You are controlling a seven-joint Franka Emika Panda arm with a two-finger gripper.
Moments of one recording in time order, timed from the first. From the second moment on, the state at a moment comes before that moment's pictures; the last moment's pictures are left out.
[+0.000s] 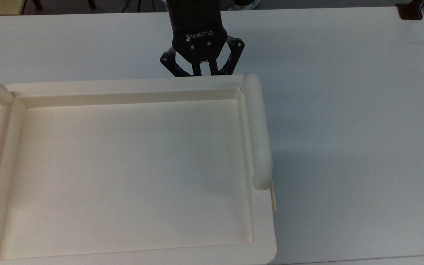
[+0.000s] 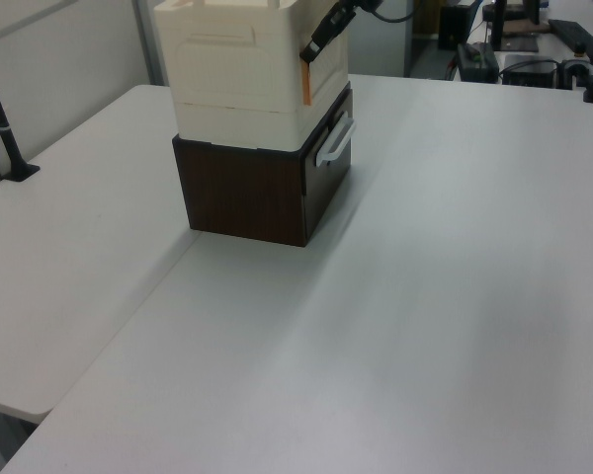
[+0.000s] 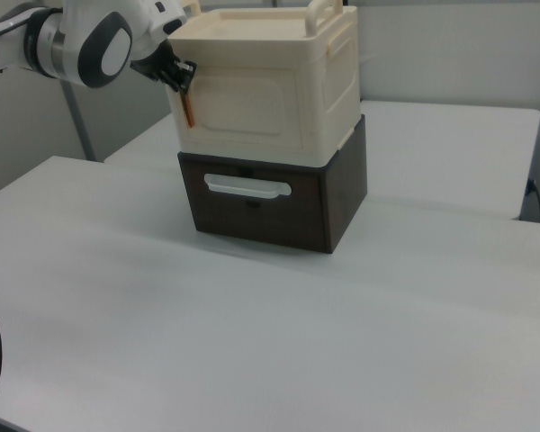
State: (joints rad) arm 0.18 0.23 -0.07 -1.49 0.21 2.43 -0.11
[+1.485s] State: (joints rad) arm 0.06 0.03 -0.06 -1.56 0.20 1.90 -0.12
